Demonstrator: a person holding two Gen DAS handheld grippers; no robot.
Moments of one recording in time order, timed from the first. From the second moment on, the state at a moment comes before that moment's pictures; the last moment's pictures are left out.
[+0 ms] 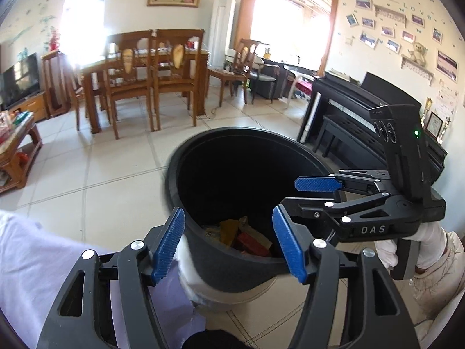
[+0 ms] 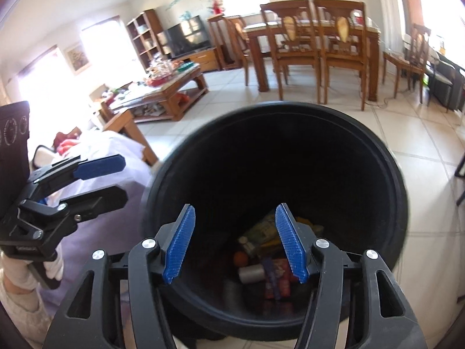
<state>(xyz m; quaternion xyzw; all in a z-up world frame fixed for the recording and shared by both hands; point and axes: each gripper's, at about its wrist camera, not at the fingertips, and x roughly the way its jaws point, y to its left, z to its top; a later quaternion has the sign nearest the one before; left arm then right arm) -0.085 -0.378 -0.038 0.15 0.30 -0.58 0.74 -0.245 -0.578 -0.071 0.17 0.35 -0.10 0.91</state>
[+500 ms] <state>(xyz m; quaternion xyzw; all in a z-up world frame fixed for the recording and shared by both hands) -0.023 -0.179 -0.025 0.10 0.31 -0.44 0.84 -0.114 -0.406 -0.038 0.10 0.37 0.04 0.92</state>
